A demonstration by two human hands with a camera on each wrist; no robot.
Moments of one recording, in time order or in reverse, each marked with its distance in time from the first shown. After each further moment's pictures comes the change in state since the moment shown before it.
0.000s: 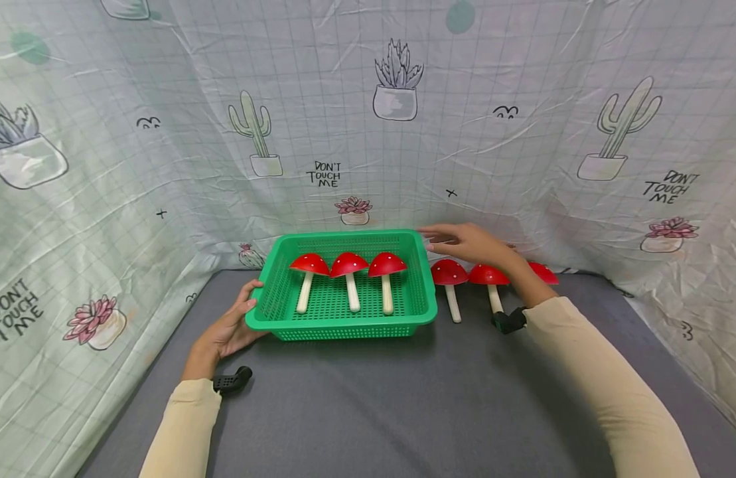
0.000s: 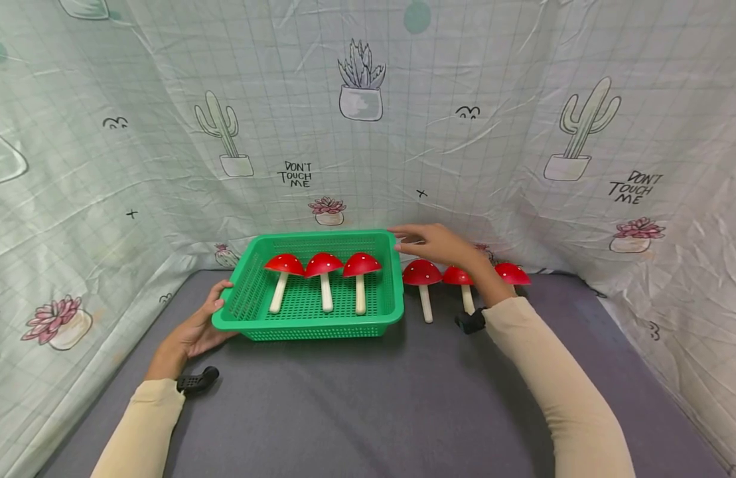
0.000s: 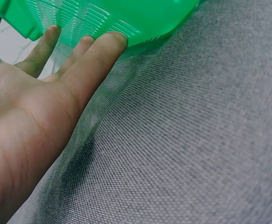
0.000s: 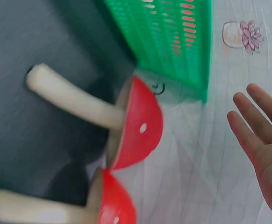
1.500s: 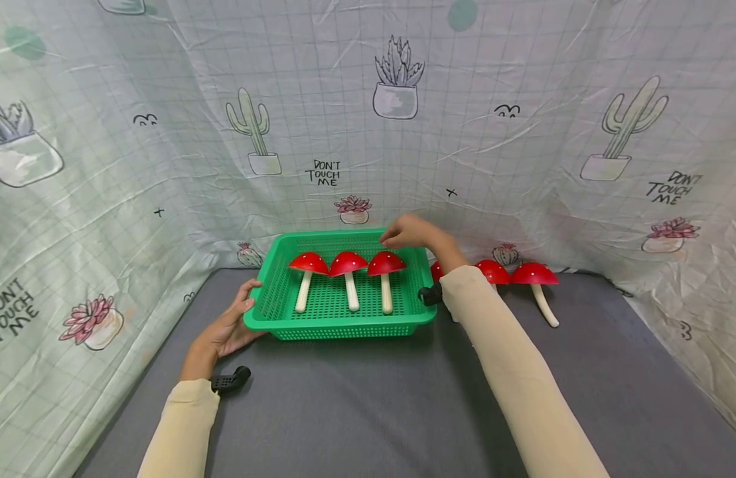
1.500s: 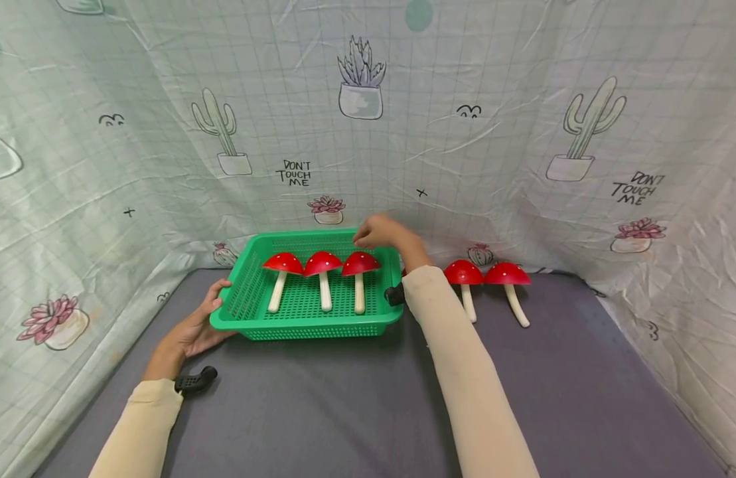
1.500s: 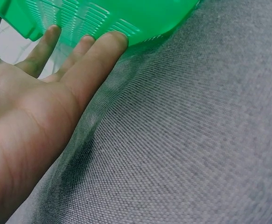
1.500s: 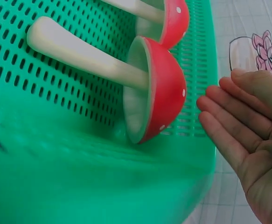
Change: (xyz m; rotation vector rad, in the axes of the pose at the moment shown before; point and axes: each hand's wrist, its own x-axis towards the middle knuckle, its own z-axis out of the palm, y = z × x) left_hand 0.003 -0.001 -0.003 0.001 0.034 -0.016; right_hand 0.110 -0.025 0.036 -0.029 -0.220 0.047
